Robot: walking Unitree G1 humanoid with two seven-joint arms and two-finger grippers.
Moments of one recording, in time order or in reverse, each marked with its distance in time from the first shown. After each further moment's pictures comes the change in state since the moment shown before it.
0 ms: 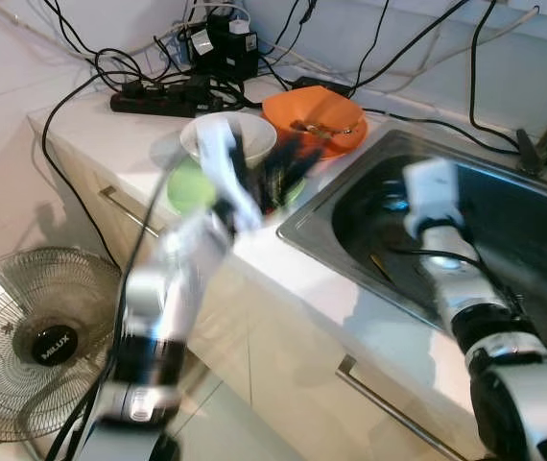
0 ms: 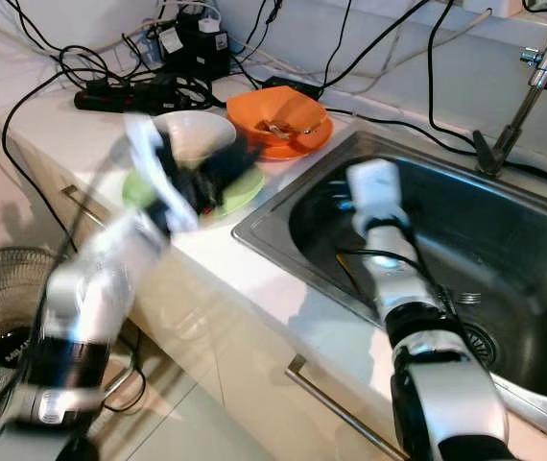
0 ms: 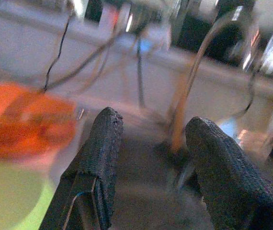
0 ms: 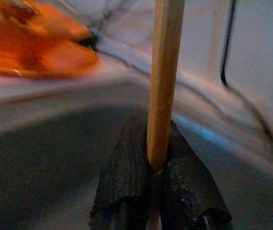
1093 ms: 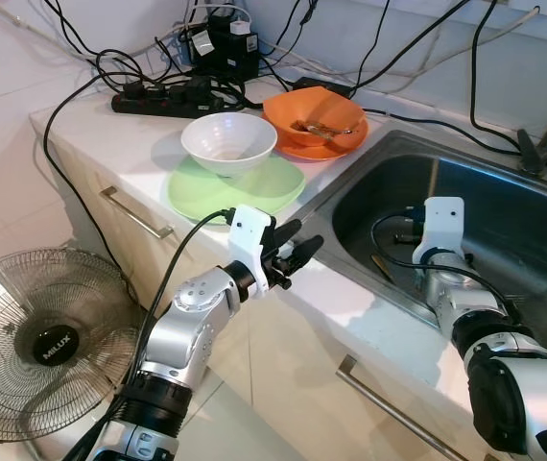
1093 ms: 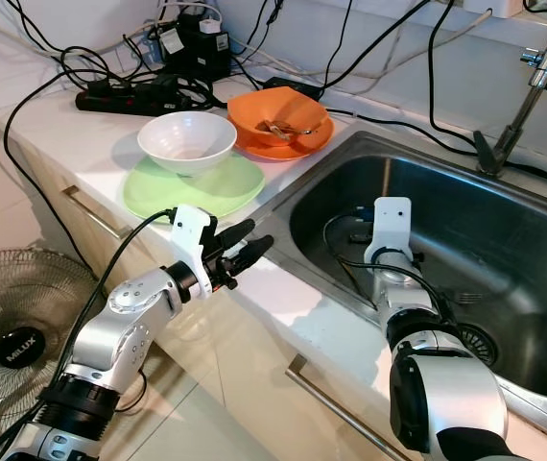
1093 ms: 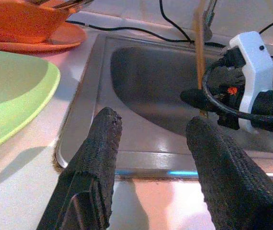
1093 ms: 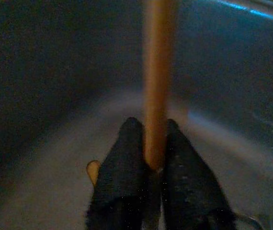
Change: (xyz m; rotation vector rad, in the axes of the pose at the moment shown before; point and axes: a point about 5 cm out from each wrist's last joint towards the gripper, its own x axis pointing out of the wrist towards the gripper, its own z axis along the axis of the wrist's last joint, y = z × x) left arm -0.019 -0.002 -0.072 0.081 0.246 0.055; right arm -0.011 0.002 -0.045 0.153 0.330 0.005
